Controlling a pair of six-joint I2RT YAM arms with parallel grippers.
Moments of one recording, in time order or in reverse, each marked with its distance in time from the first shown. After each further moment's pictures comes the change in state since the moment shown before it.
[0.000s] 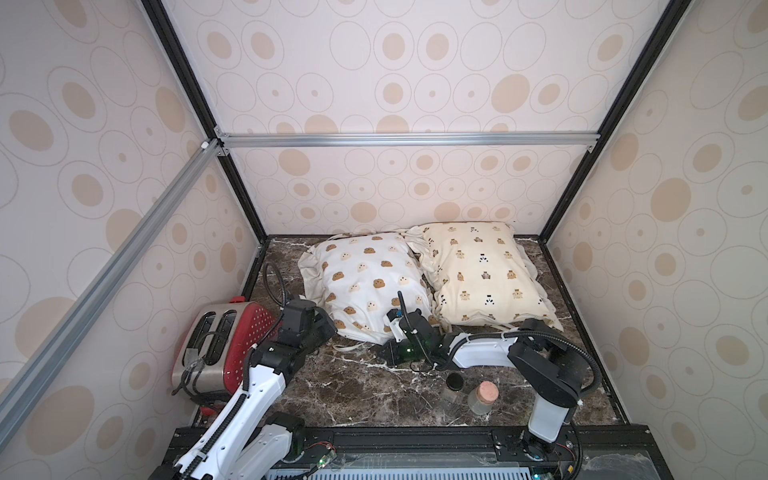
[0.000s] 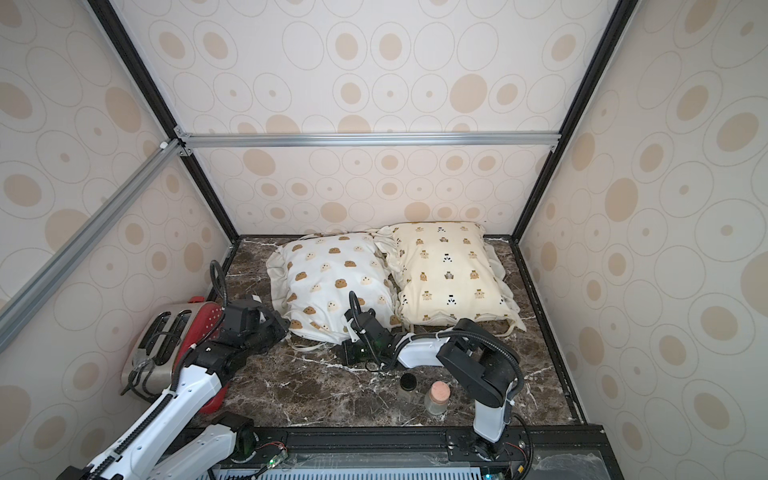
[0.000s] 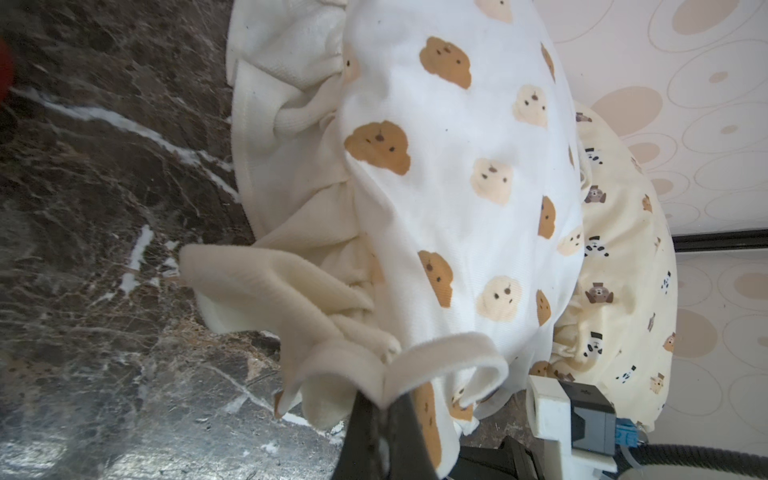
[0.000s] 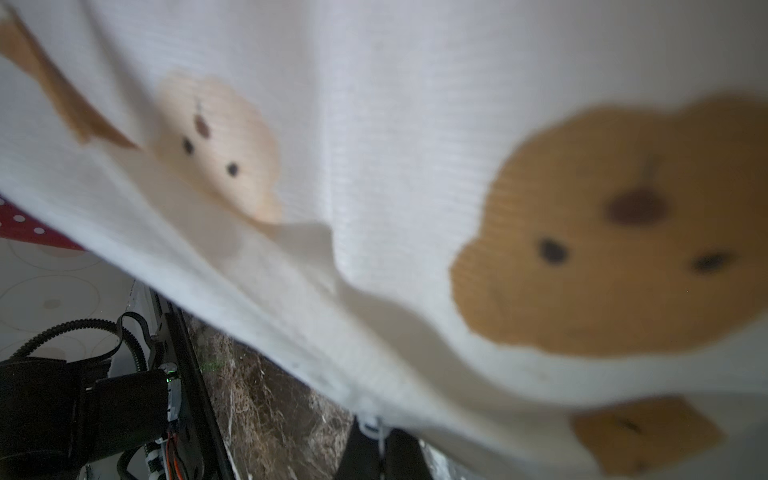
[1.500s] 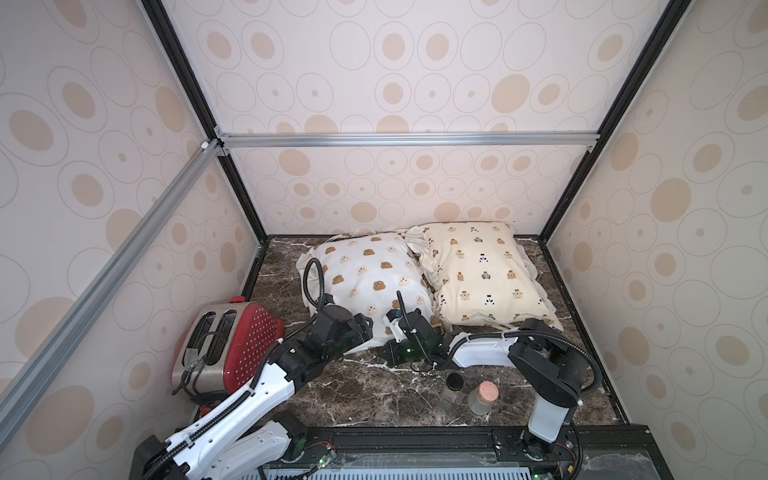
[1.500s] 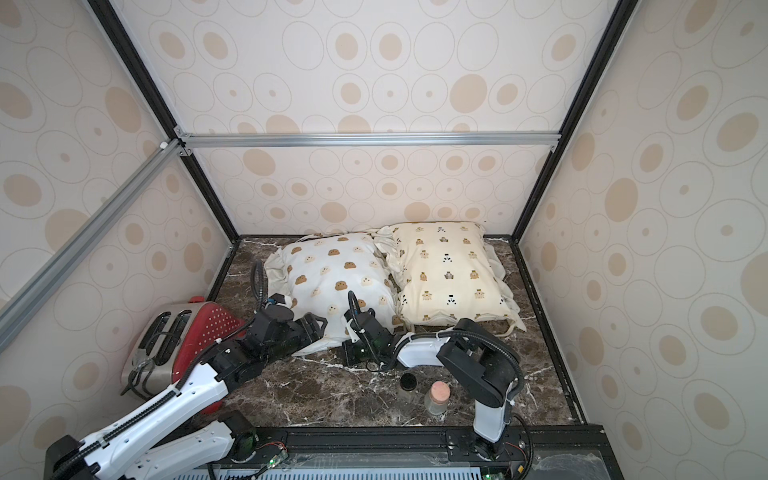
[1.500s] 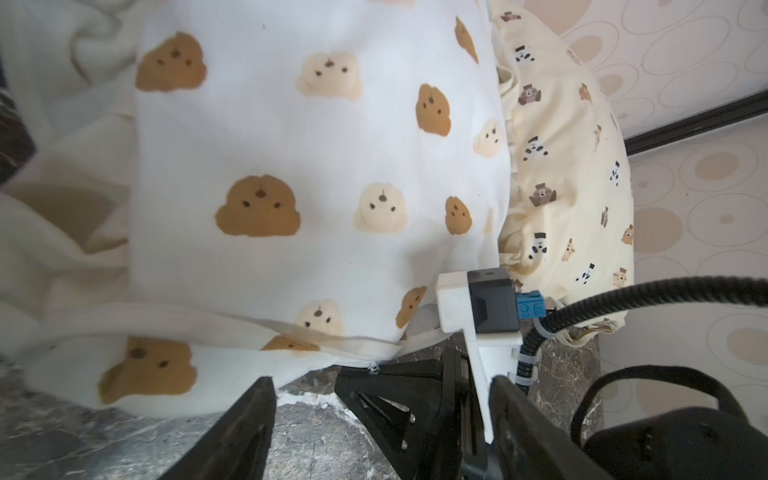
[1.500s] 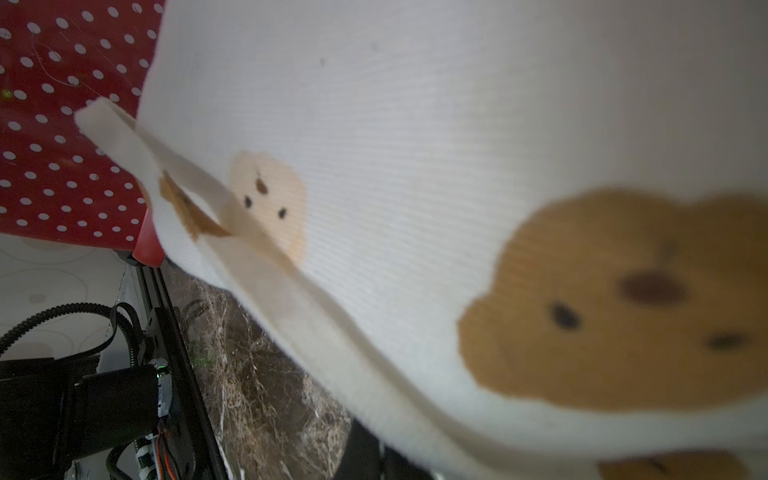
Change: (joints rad) left arm -0.408 0.058 0.027 0.054 -0.180 -0.159; right arm 0.001 0.000 0.009 -0.027 0.003 -0.024
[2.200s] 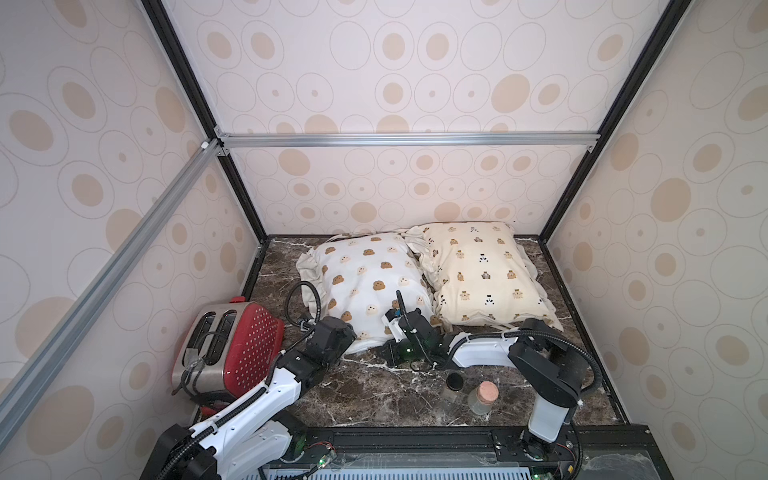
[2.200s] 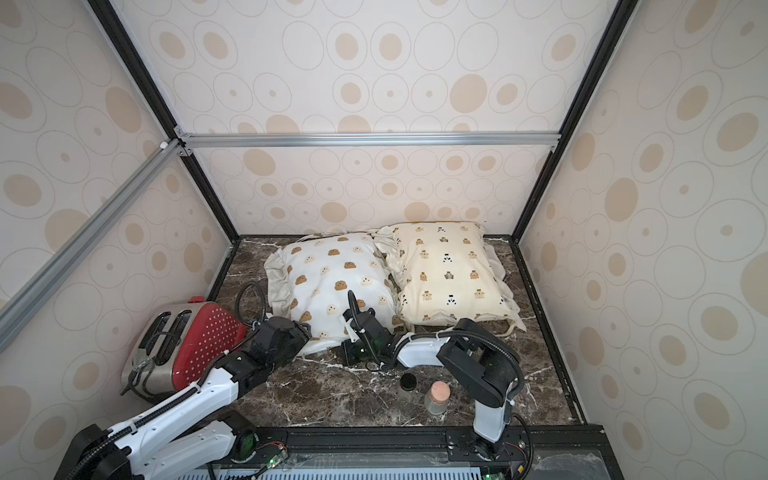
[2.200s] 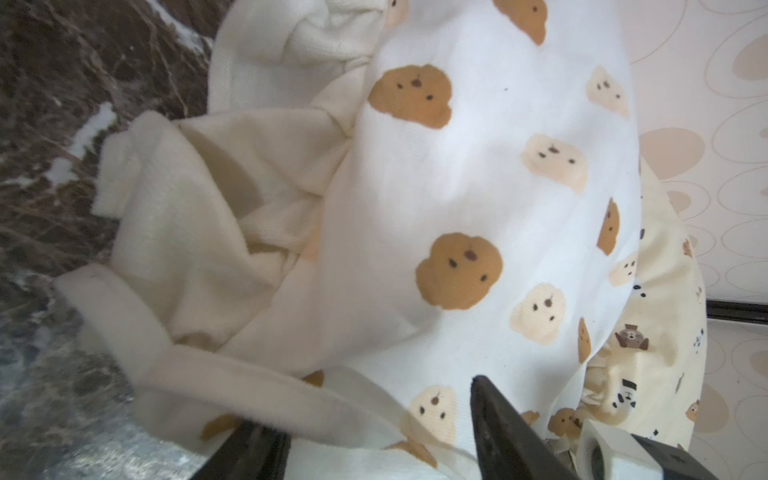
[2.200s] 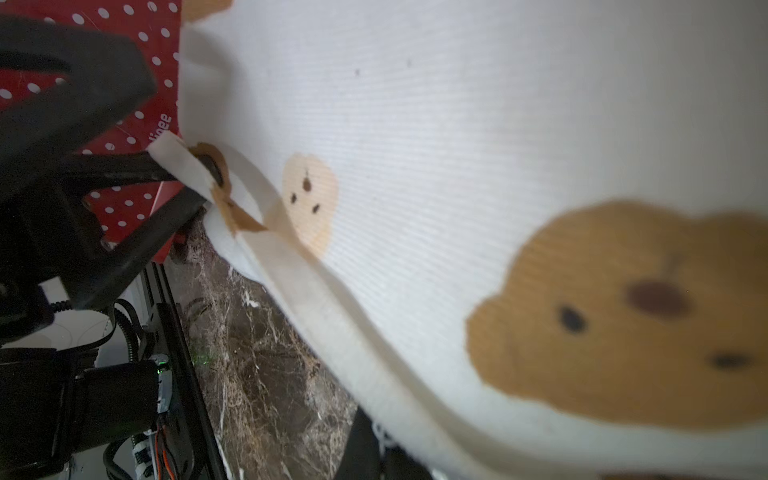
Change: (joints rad) left arm 0.112 0.022 -0.193 0.180 -0.132 -0.232; right arm 0.000 0.000 0.000 0.016 -0.006 -0.027
